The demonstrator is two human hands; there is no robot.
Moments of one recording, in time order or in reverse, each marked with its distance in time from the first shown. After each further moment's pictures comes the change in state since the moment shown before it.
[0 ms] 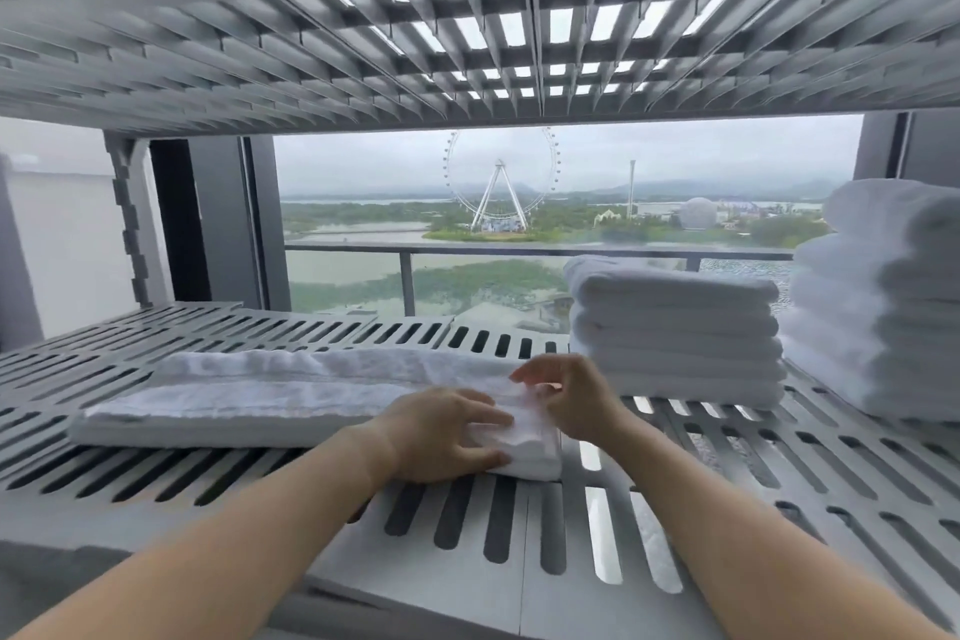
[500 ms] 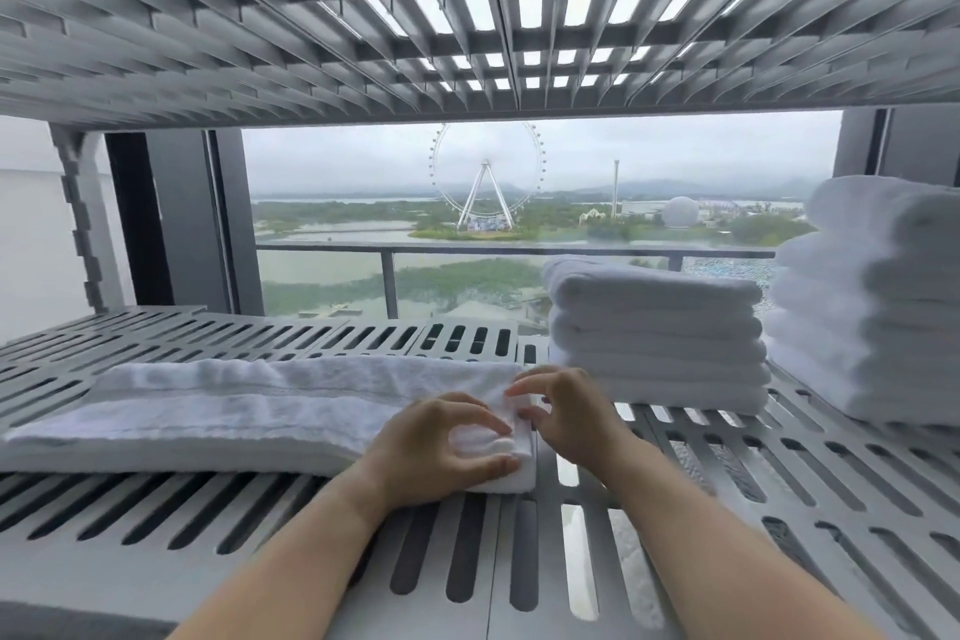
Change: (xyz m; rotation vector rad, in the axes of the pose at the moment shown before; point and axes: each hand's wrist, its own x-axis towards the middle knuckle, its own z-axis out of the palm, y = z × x) left_hand 0.020 0.011 0.027 -0.353 0.315 0.040; right_hand -0.005 0.020 -0.012 -0.276 0.012 -0.187
